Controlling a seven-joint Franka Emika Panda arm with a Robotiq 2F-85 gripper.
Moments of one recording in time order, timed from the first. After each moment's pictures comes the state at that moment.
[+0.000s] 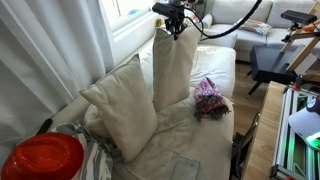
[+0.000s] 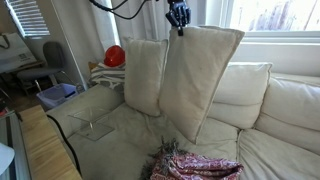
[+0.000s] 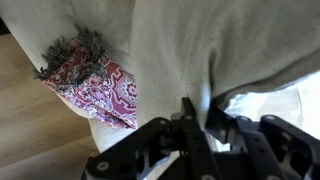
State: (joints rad) arm 0.16 0.35 -0.24 -1.81 -0.05 2.29 1.62
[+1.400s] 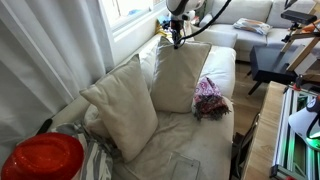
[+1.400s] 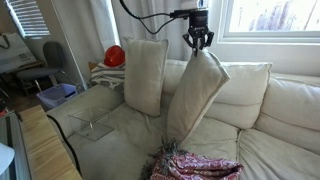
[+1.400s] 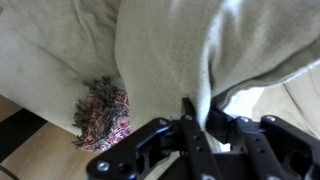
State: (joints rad) arm -0.02 0.65 -0.19 -1.56 0.12 2.25 2.03
